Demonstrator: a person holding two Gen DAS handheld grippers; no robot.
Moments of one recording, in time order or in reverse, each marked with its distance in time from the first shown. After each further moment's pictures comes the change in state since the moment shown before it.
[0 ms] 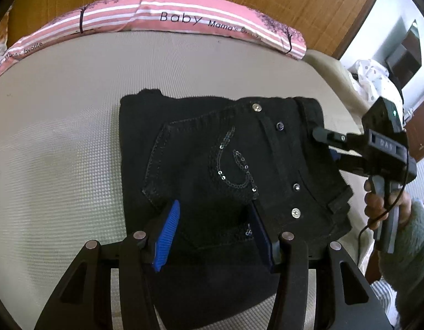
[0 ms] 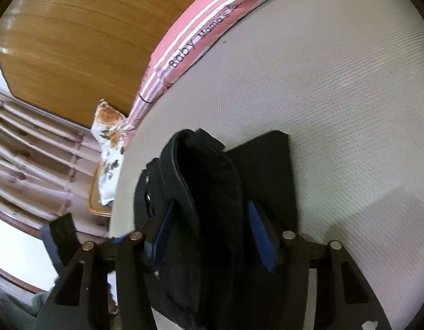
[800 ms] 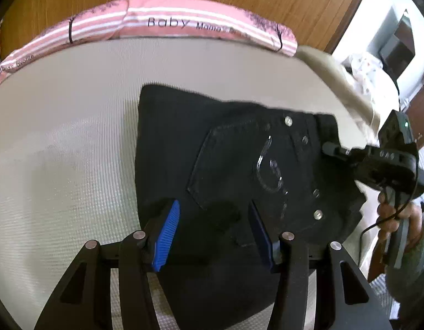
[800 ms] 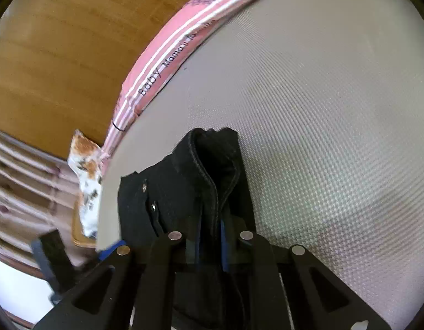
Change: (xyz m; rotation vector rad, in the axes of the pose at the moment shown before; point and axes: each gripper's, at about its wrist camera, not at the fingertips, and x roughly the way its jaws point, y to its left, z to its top) left arm -0.002 -0.004 -0.002 0.067 -0.006 -0.003; right arm -0.045 -0.009 -0.033 0.140 -0.157 -0.155
